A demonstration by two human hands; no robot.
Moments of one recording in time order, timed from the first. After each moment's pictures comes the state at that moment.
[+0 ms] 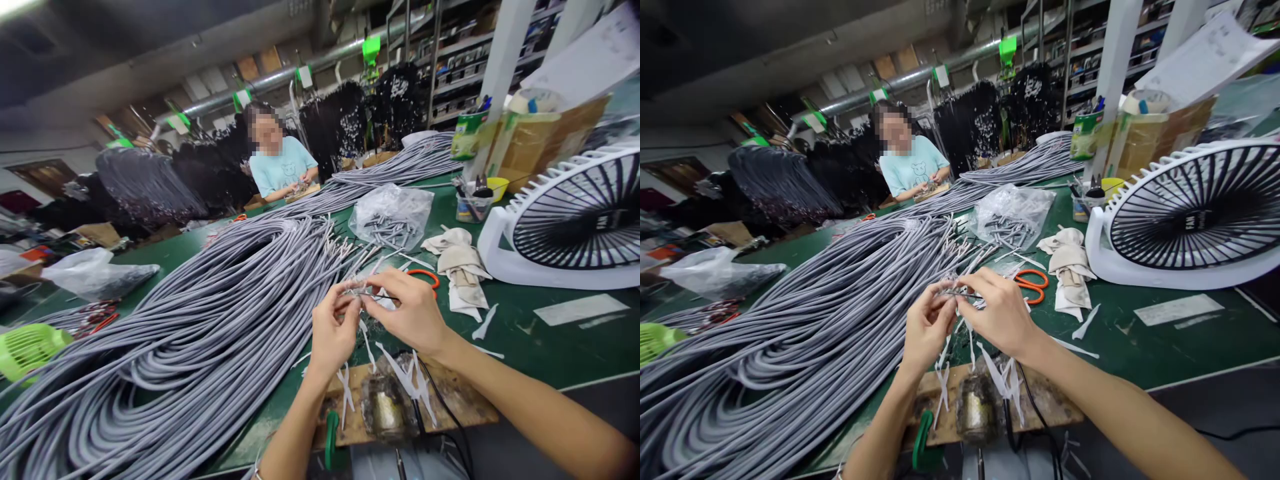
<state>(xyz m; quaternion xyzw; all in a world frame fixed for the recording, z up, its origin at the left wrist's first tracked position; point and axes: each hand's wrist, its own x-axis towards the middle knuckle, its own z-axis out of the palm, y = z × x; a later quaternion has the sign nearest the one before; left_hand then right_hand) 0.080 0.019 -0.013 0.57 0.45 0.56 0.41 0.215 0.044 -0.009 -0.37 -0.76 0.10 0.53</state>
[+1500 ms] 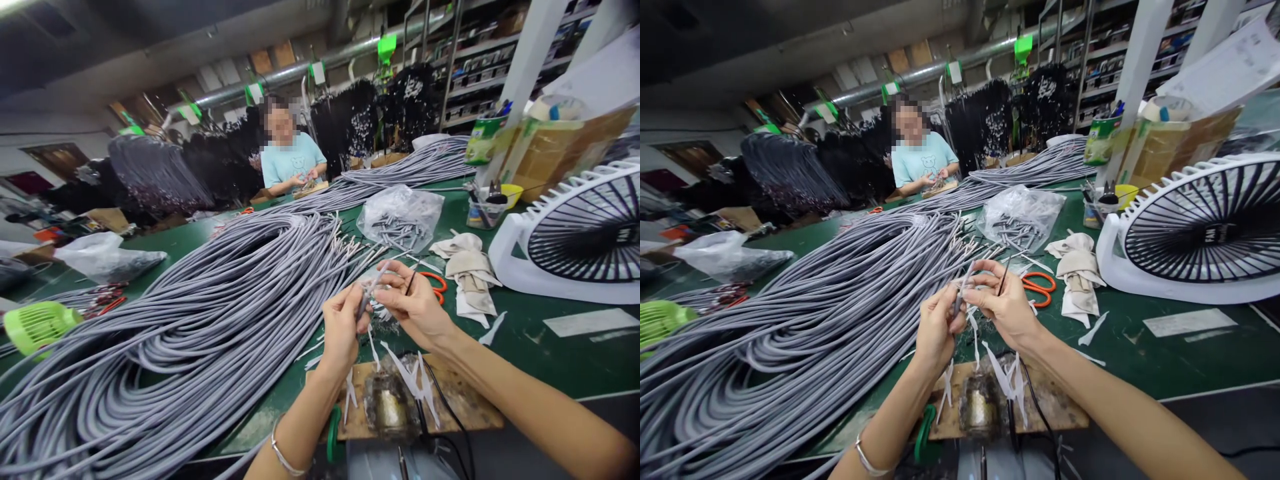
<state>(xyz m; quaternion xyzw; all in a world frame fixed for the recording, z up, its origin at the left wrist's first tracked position) 0.094 0.023 -0.012 0.38 0.40 0.63 0.55 0.202 0.046 -0.003 -0.23 -0.38 0.70 0.56</state>
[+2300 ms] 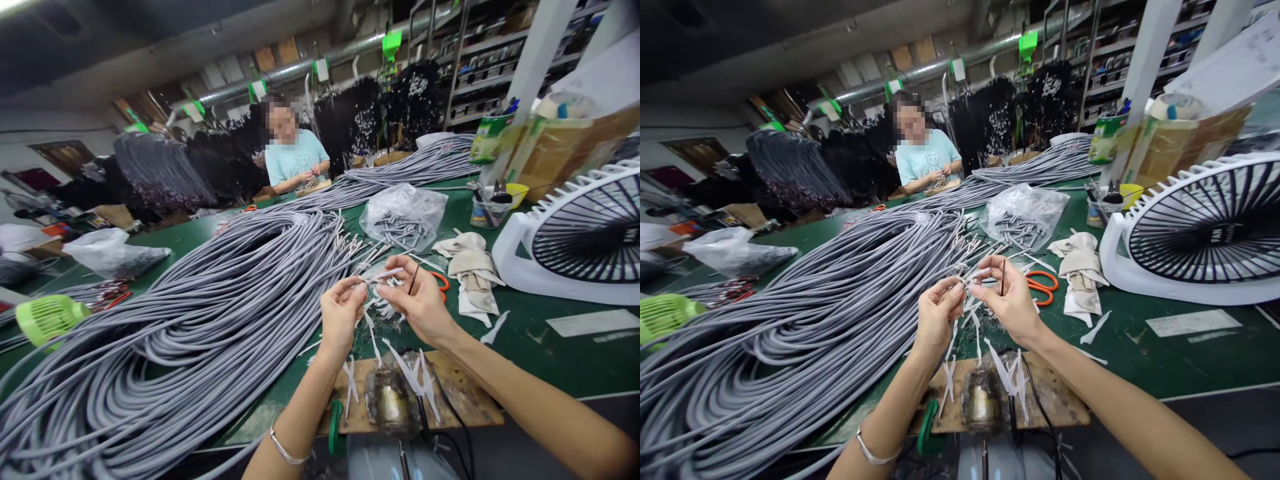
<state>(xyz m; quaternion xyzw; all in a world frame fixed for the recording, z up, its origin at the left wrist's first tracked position) 0.084 0.031 -0.015 0.36 0.41 0.64 0.54 0.206 0.048 -0.013 -0.25 -0.51 0.58 0.58</state>
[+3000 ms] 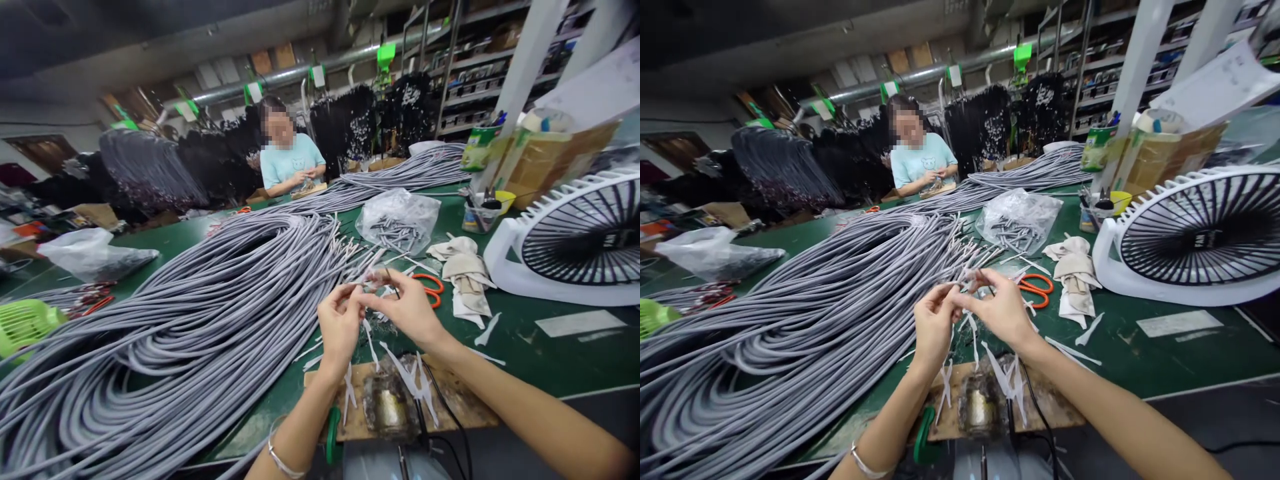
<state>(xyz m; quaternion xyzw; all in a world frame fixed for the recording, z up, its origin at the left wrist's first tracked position) 0.089 0.027 -0.018 0.41 0.44 0.66 0.45 0.200 0.051 -0.016 -0.39 -0.60 0.44 0.55</state>
